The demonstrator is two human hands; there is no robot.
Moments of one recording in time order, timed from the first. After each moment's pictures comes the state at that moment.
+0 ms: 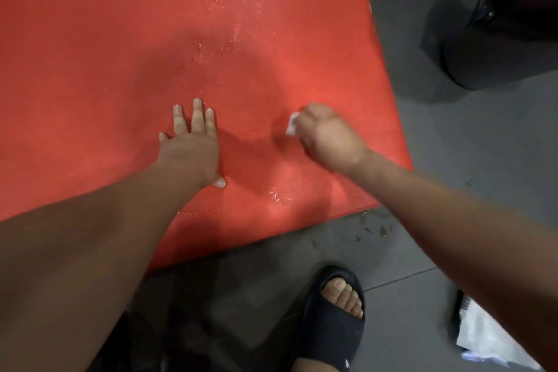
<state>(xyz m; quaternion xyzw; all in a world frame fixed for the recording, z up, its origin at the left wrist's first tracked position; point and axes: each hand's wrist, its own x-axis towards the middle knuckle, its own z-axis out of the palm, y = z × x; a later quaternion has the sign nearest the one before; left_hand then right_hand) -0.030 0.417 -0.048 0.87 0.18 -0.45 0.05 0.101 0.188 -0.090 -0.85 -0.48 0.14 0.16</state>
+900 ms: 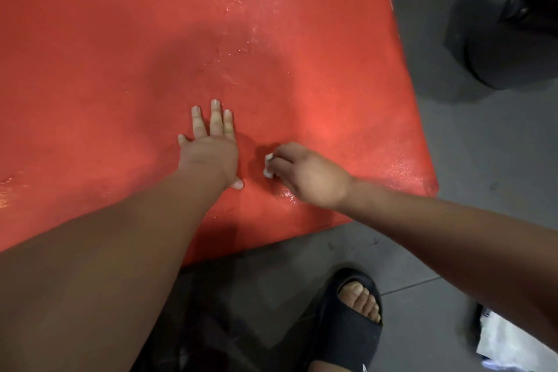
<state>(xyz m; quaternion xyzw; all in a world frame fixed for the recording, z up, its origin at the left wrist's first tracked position) -0.029 0.418 -0.053 0.88 0.19 -0.44 0.05 0.032 0.223 -0.076 -0.76 -0.58 0.22 0.21</state>
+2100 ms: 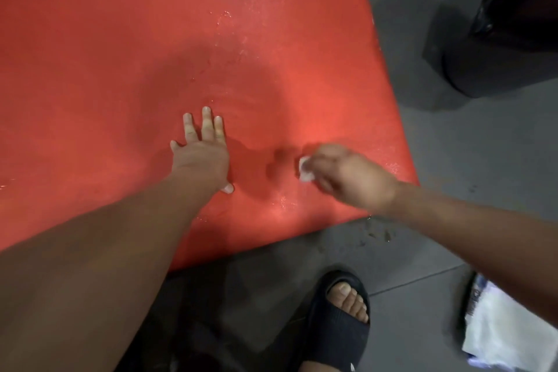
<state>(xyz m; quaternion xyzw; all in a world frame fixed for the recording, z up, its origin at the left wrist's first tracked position) -0.029 0.413 -0.051 0.87 0.20 -0.44 0.03 0.067 0.157 -0.037 -0.77 -0.56 0.24 0.20</state>
